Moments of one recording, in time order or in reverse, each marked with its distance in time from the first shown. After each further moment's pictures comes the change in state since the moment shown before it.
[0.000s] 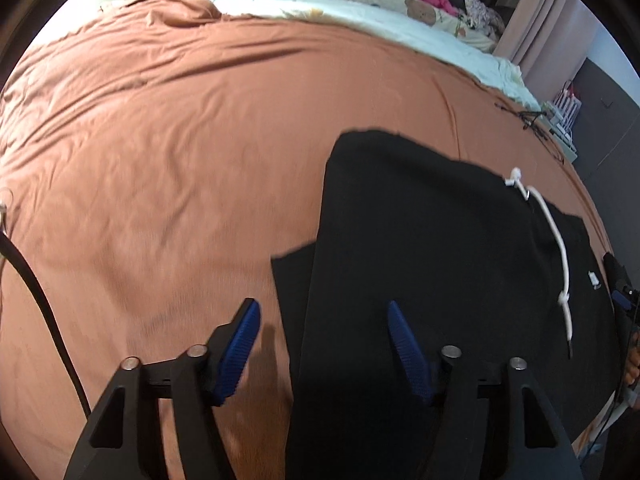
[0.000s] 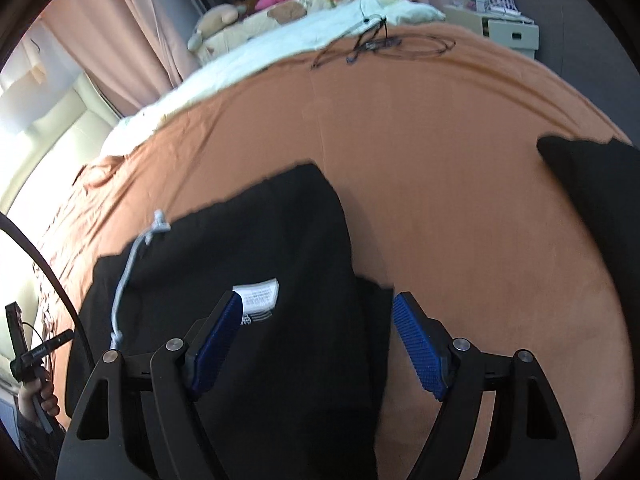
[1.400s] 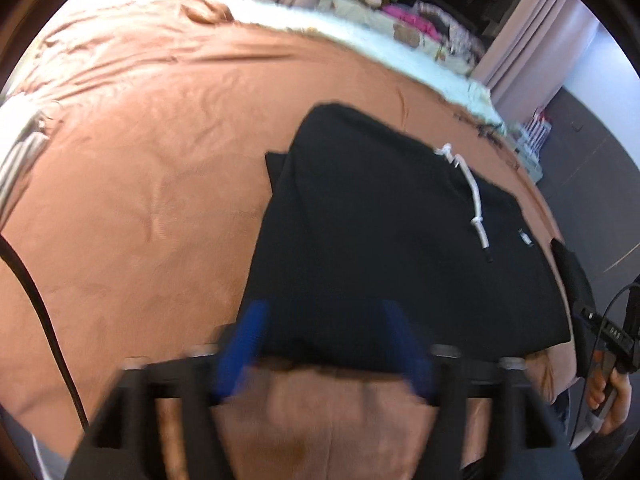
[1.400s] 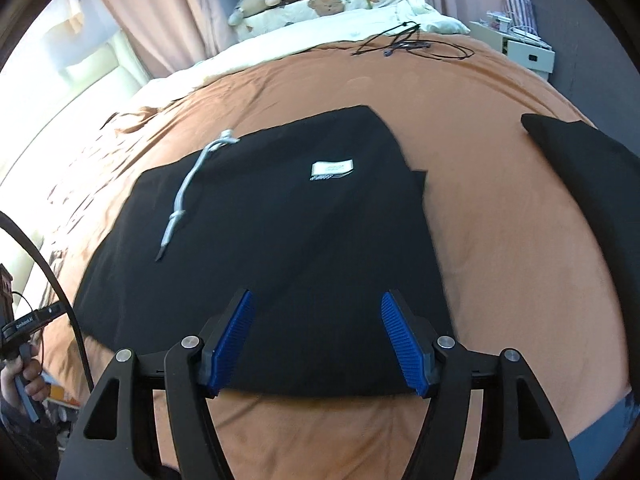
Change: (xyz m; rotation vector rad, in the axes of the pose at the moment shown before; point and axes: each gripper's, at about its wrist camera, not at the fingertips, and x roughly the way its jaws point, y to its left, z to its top) left arm -0.106 -0.011 -0.119 -0.086 -0.111 -0.117; right arm -0.131 0.059 -0.113 -0.142 -0.012 -0.004
